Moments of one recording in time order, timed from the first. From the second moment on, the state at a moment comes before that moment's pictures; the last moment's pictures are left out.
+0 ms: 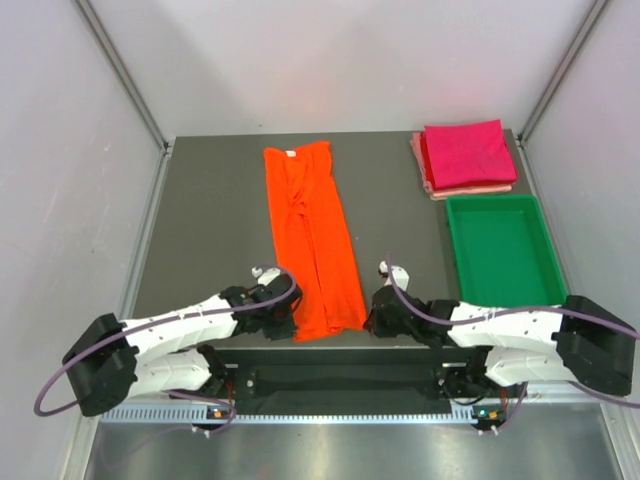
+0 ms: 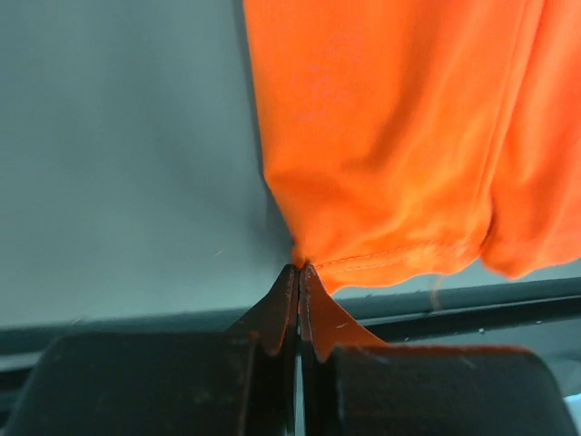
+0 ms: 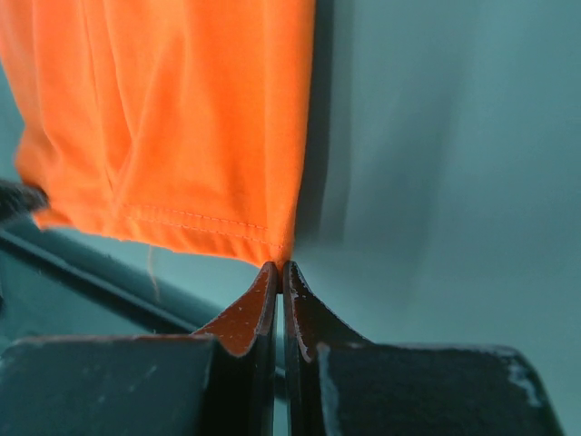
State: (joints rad) left arm -0.92 1.13 0.51 -0.54 -0.09 -1.14; right arm 1.07 1.18 0.45 -0.13 0.21 0.96
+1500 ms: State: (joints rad) left arm -0.30 1.61 1.13 -0.54 0.12 -0.74; right arm 0.80 1.77 1.38 -0.42 0.26 0.42
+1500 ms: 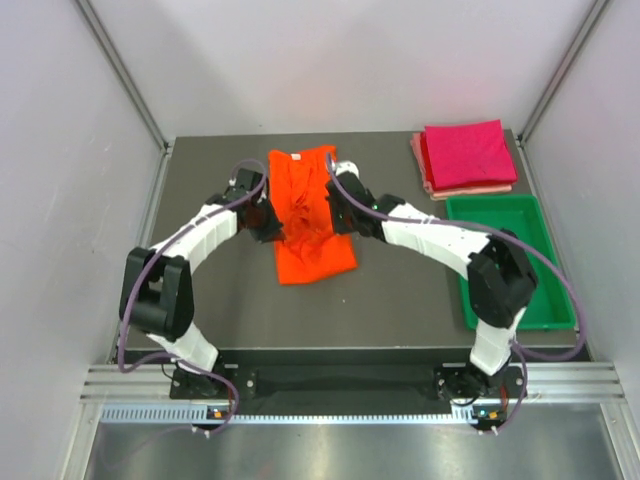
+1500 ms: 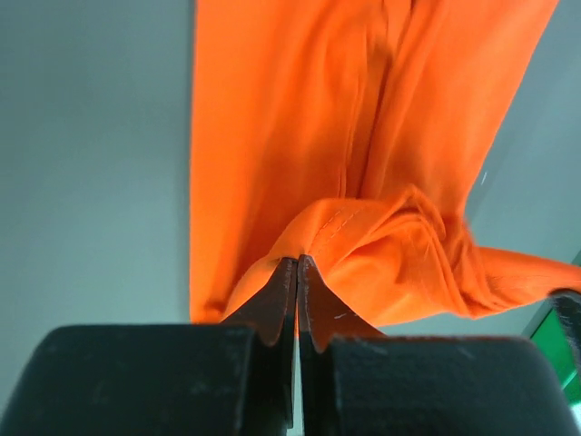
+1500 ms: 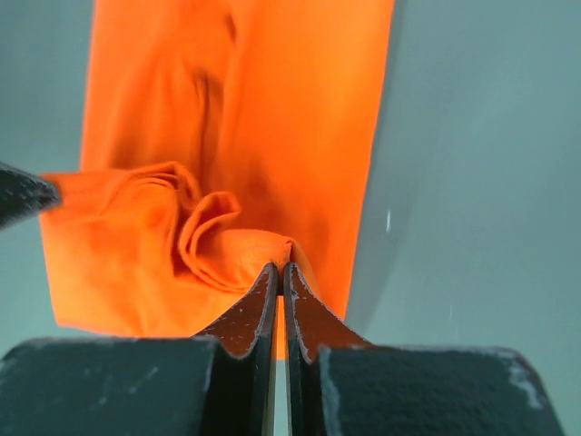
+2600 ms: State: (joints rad) left arm -0.15 2.05 1.67 -0.59 0.01 -0.55; right arm 0.57 2.32 2.10 -0.55 0.03 0.25
